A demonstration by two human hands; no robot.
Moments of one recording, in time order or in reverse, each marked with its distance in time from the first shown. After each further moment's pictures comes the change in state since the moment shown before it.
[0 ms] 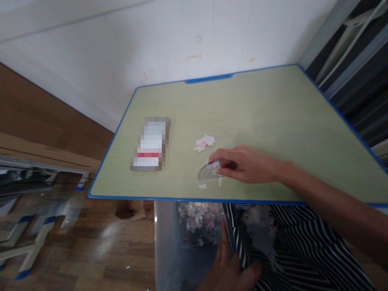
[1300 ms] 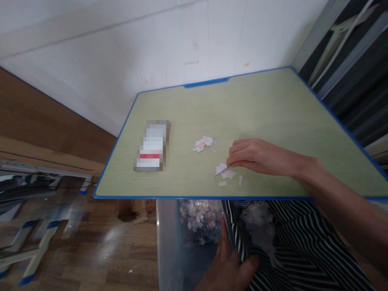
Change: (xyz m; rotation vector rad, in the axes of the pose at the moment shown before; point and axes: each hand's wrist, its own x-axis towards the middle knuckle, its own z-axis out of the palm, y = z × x) left_hand 0.002 -0.049 0.015 0.680 0.348 0.749; right_hand -0.017 0.013 -0.019 -0.068 -0.026 -0.159
